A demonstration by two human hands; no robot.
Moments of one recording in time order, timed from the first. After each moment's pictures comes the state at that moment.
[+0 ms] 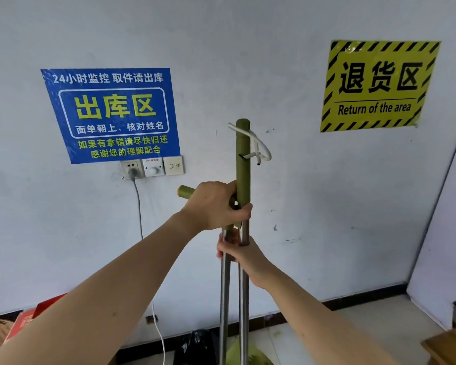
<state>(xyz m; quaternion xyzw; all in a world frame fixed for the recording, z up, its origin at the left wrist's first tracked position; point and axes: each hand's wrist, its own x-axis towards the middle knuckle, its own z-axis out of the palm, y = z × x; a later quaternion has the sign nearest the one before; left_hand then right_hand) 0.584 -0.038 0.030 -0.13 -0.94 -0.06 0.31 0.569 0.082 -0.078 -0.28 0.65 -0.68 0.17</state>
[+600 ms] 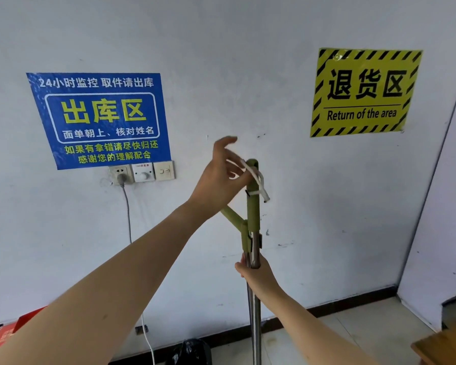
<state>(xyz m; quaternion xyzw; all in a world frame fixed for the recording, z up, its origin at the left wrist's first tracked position) 0.567 -0.003 0.062 -0.20 -0.80 -0.44 0.35 0.540 0.118 -0.145 -0.15 0.74 -0.66 0.08</state>
